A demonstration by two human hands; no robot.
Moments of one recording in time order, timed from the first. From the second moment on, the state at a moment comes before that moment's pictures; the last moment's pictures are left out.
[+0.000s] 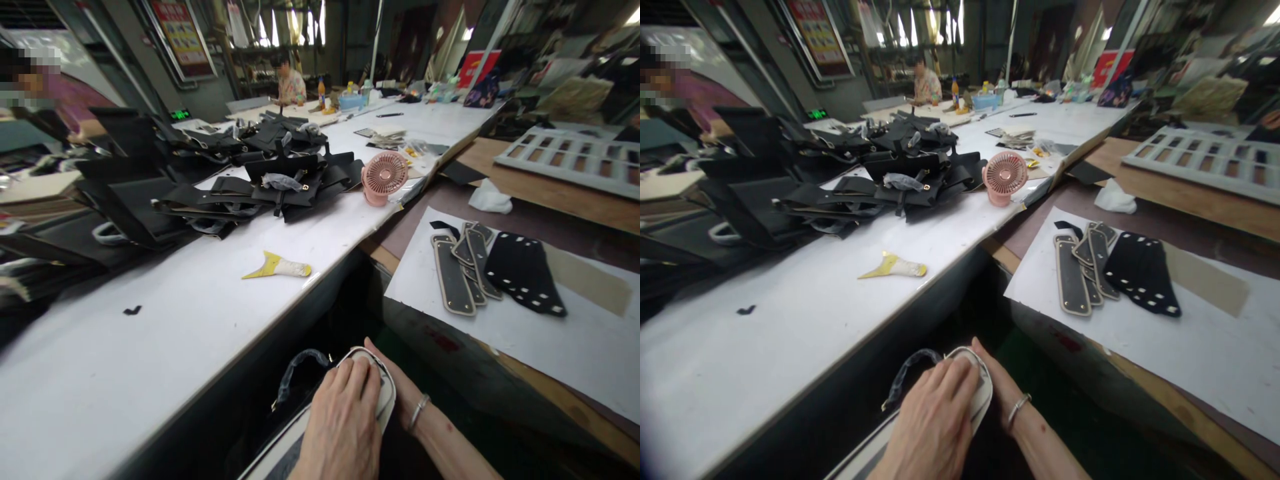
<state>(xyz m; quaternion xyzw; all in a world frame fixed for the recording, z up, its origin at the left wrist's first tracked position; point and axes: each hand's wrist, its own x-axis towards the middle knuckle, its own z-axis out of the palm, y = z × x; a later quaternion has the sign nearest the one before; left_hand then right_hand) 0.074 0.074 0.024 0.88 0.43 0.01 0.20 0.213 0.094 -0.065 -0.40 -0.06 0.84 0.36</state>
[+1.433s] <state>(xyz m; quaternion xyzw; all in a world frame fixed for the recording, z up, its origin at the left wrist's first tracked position) -0.057 -0.017 -0.030 0.59 0.72 0.30 0.20 0.255 0.134 -0.004 -0.55 -0.61 0.57 0.04</state>
